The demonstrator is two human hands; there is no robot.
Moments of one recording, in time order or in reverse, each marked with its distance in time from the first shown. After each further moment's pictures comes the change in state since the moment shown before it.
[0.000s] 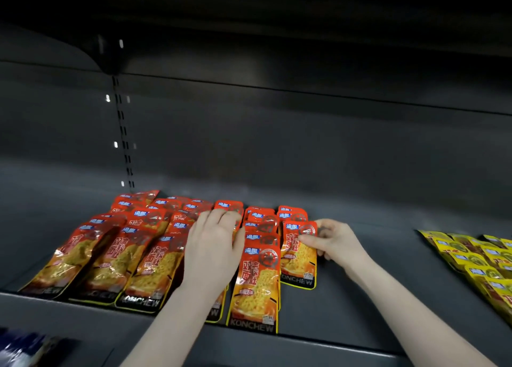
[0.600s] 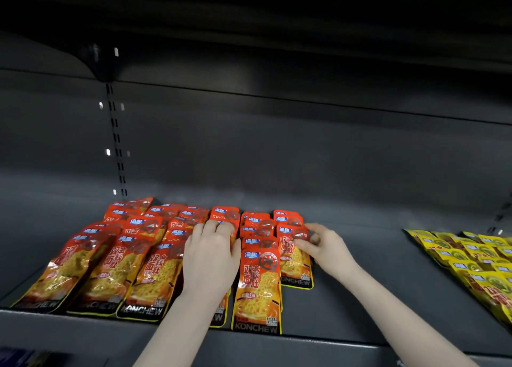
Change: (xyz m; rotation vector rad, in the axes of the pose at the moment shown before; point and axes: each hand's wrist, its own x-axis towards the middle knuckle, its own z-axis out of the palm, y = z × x) left_hand -0.003 -0.006 0.004 0.032 -0.113 -0.125; right_hand -0.004 0.005 0.013 -0.383 0.082 -0.127
